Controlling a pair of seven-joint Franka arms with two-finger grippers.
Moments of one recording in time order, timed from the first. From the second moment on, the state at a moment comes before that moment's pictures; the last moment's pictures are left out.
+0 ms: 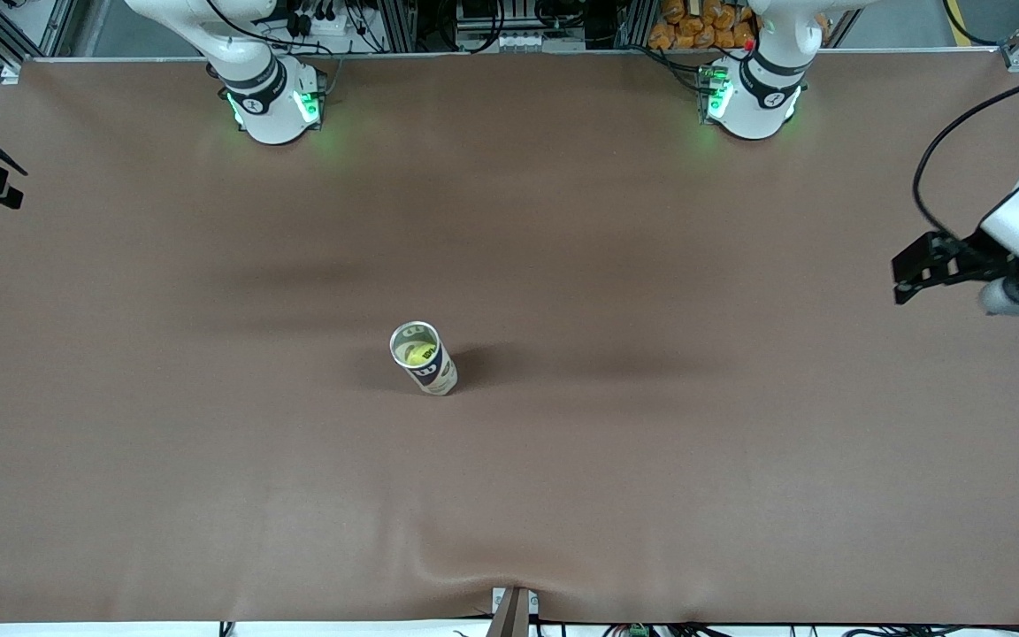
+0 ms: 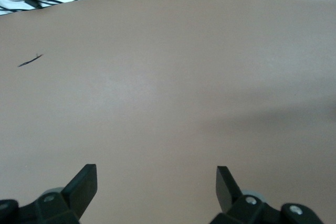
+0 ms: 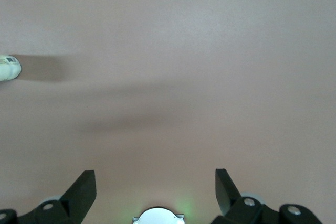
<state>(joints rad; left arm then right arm) 0.13 0.15 -0.27 -1.39 0.10 1.65 0.02 -0.03 -0.02 -0.13 -1.51 0.00 1.39 -0.08</state>
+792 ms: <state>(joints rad) -0.03 -0.11 -0.07 -1.65 0.02 1.59 0.01 -0.04 -0.02 -0.12 -1.51 0.00 1.39 -0.08</state>
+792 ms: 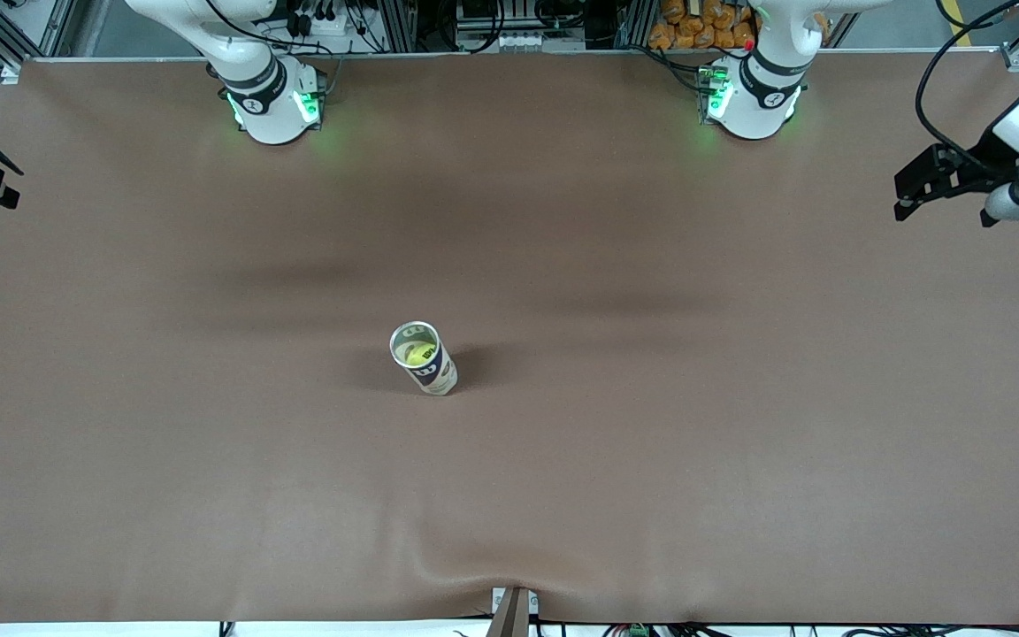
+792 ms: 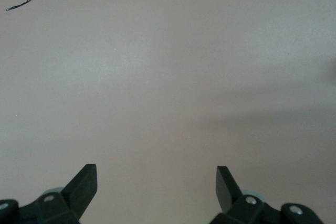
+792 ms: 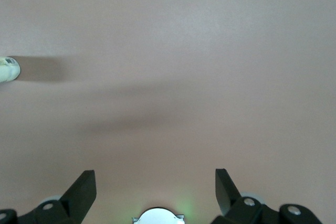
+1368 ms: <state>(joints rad) -0.05 -0.20 -0.06 -1.71 0.02 1.58 0.00 -0.01 -0.02 -0.11 -1.51 0.00 1.42 -0.08</state>
